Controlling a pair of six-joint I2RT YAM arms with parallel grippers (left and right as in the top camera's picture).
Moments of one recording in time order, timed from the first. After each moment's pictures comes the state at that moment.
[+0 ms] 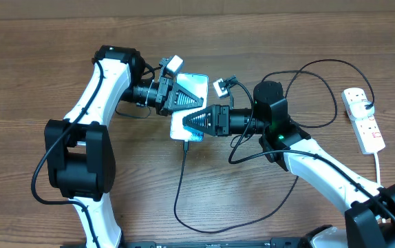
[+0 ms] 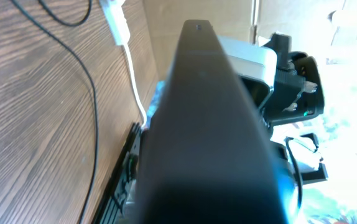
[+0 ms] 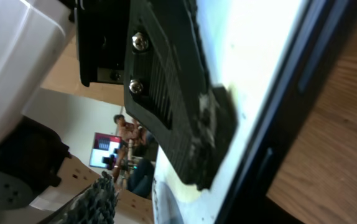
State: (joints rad) left arm -0.15 2.06 1.67 -1.55 1.44 0.49; right arm 0.46 1.52 0.82 0.42 -1.01 0.98
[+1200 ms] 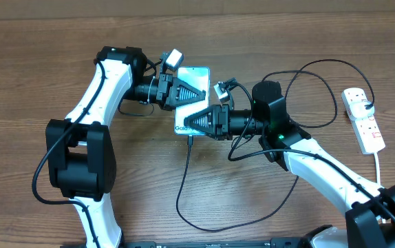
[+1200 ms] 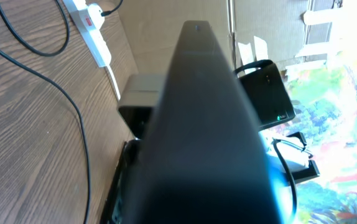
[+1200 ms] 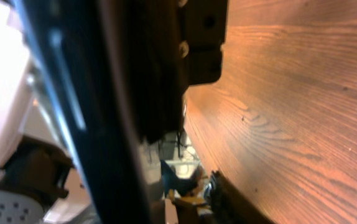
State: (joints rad) left arm -0.15 2.06 1.66 -1.45 1.53 0.49; right arm 0.46 1.52 0.82 0.34 -1.00 1.08
